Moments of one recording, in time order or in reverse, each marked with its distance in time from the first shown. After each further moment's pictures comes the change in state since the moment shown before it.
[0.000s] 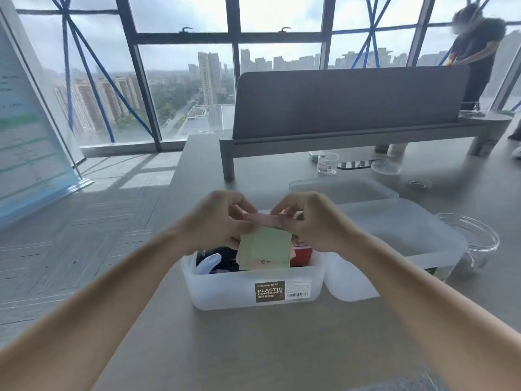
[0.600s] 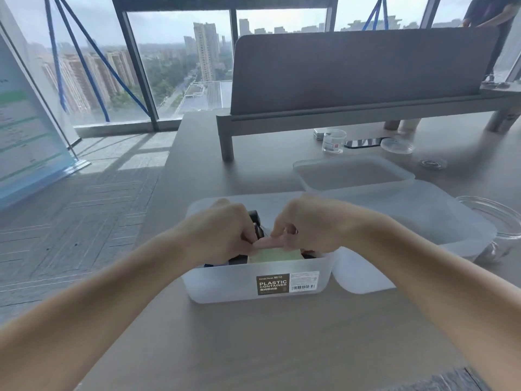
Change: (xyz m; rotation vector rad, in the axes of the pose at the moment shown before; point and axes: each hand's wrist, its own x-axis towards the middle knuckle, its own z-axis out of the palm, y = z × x) left_hand 0.008 -0.022 0.016 0.965 -0.117 0.095; right_hand 0.012 -0.006 0.005 -0.586 -0.505 0.029
